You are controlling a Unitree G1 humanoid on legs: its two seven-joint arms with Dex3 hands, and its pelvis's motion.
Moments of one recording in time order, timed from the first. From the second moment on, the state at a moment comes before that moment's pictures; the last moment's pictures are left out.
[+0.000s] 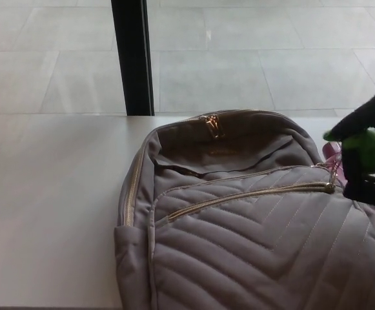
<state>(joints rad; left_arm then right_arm) 0.36 0.63 0.33 1.27 -0.13 -0.28 -0.48 -0.23 -0.27 -0.05 -0.18 -0.26 -0.03 -0.06</state>
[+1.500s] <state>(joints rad) 0.30 0.63 0.29 1.24 -0.12 -0.28 -0.51 -0.56 0.11 0.51 0.40 -0.41 0.07 -0.16</state>
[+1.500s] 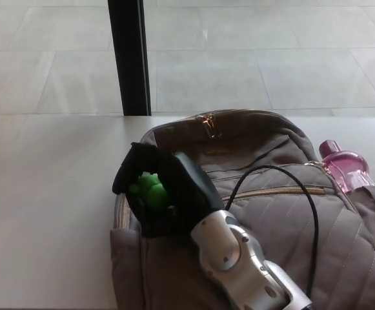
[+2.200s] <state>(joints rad) 0.27 0.61 0.25 1.24 -0.12 -0.28 -0.50 -0.55 0.11 0.74 0.47 -0.40 0.03 -0.22</state>
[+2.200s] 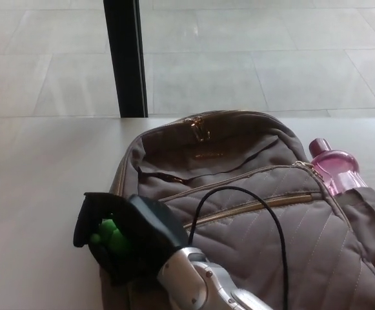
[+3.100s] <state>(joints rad) 0.27 0.57 0.24 1.24 -0.12 -0.28 -0.48 -0.71 -0.22 0.72 0.10 -0.46 0.22 0.05</state>
